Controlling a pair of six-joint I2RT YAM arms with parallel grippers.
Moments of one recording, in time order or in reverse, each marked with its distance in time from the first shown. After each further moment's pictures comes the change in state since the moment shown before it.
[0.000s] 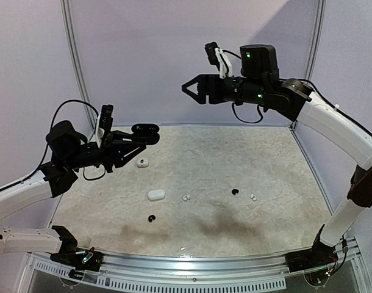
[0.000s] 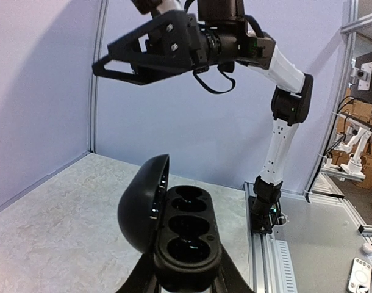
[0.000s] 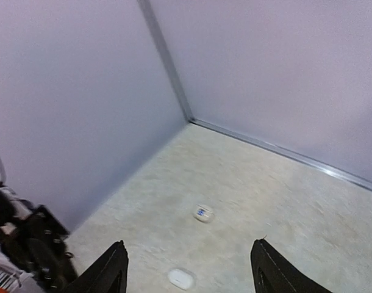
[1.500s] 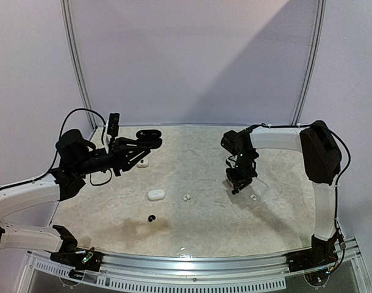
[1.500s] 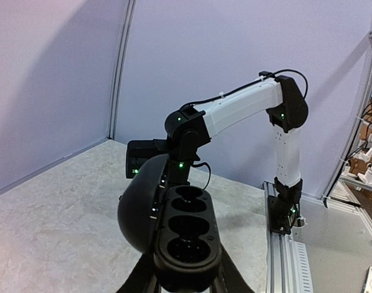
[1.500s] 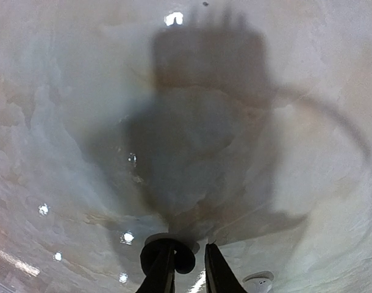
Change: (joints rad) left arm 0.015 0.080 -0.095 0.140 -0.086 -0.020; right arm -0.220 0.441 -0.289 -0.649 0.070 0.050
